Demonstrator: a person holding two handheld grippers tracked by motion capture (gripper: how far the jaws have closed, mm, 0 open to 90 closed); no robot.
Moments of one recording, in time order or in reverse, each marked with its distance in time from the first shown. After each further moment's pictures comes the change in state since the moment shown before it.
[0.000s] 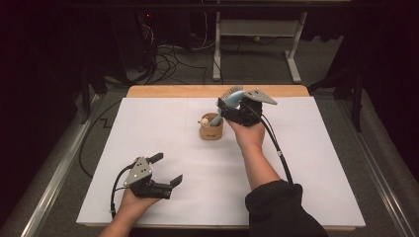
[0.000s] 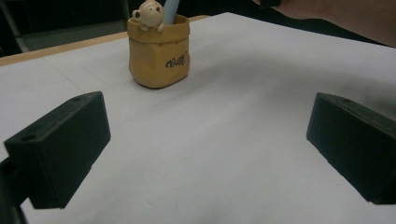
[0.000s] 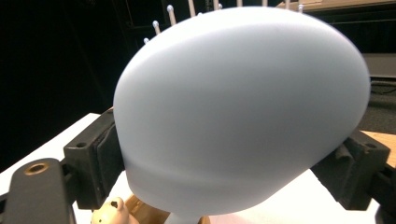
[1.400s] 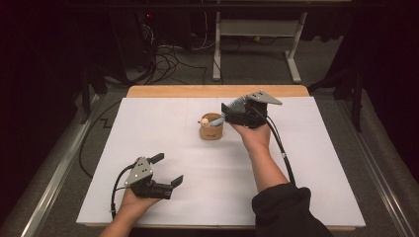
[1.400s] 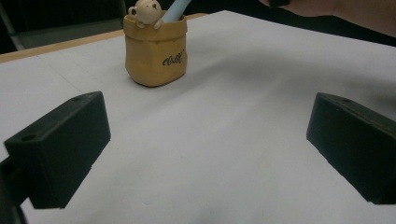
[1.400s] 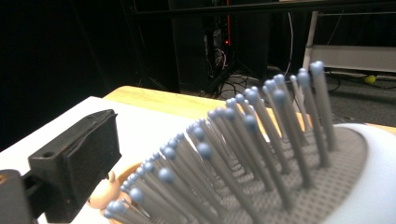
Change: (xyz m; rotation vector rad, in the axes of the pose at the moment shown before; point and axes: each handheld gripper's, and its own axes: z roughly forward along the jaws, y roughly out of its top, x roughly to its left) left arm 0.000 -0.001 0.002 0.008 -0.011 0.000; right arm -0.012 -0.002 -0.009 0.050 0.021 -0.031
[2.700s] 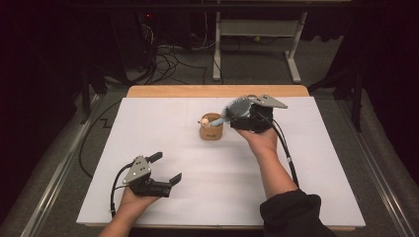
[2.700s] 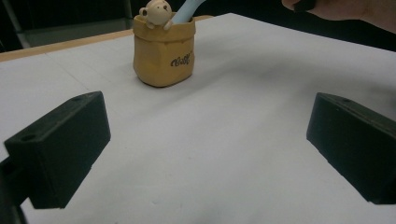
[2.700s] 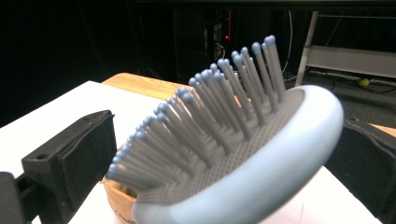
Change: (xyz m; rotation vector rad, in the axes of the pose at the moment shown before) left arm 0.005 0.000 -0.001 -0.008 0.014 -0.021; right arm -0.004 -0.004 -0.019 0.027 -0.001 -0.062
